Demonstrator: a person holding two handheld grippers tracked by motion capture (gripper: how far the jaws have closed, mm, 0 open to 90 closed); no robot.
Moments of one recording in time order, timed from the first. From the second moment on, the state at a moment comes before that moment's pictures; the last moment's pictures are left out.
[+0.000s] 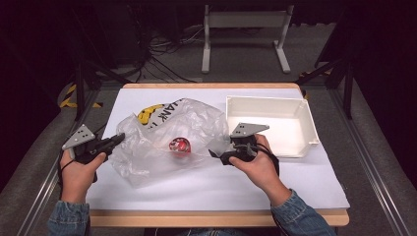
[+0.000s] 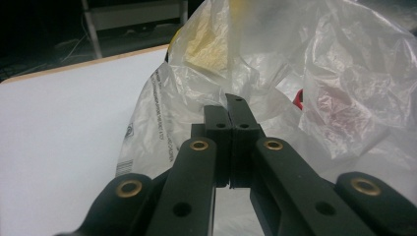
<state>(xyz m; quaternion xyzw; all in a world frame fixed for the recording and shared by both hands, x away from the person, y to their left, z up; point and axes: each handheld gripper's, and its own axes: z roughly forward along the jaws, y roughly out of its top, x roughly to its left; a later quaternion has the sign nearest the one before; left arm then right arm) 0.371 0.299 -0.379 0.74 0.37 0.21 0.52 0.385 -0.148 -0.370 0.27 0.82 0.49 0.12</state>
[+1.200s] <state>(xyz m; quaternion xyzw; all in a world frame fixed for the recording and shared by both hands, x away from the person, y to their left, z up) 0.362 0.277 -0.367 0.75 0.33 0.19 0.54 0.328 -0.106 -0.335 0.12 0.84 0.51 0.11</state>
